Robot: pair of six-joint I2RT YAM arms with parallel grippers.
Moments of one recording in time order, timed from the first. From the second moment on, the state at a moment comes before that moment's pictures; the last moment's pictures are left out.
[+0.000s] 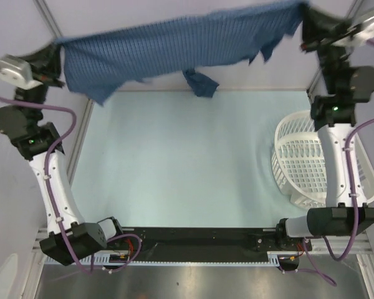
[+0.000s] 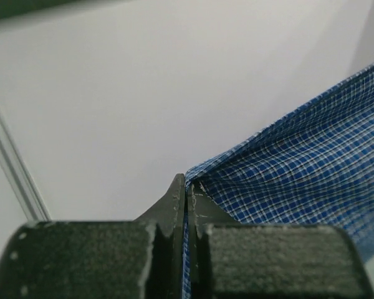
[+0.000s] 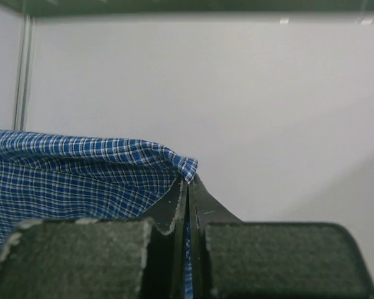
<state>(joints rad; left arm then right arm) 0.43 1.21 1.55 0.63 0.69 -0.33 -0.01 1.45 1.82 0.55 -0.39 0.23</state>
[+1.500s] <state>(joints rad) 0.58 1.08 0.83 -1.29 0.75 1.78 0.20 0.88 0.82 -0.88 -0.59 -0.74</state>
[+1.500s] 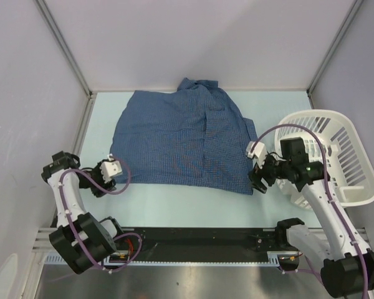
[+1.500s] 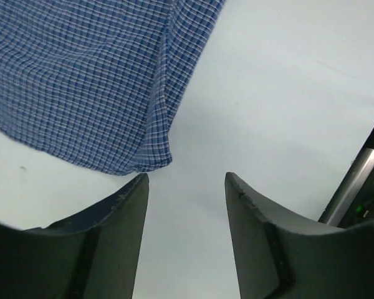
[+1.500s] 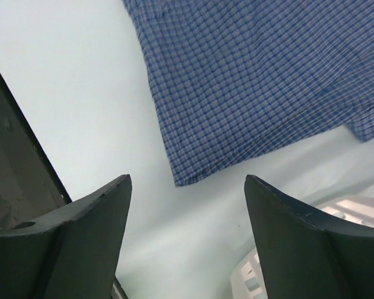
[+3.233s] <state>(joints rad) 0.15 1.48 0.83 -0.83 0.37 1.32 0.12 2.05 1.41 -0.44 -0.58 -0.12</state>
